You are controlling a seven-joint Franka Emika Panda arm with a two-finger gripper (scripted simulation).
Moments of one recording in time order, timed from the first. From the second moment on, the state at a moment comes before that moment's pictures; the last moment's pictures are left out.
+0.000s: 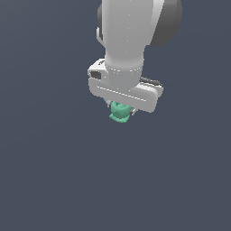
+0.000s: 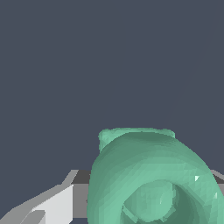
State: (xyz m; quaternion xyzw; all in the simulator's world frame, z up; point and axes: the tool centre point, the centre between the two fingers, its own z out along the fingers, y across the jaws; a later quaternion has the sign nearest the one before) arm 0.041 0.019 0.315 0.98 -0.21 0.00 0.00
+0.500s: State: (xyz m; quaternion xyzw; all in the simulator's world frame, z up) arm 0.050 0.045 0.393 0.98 -0.21 0.00 0.00
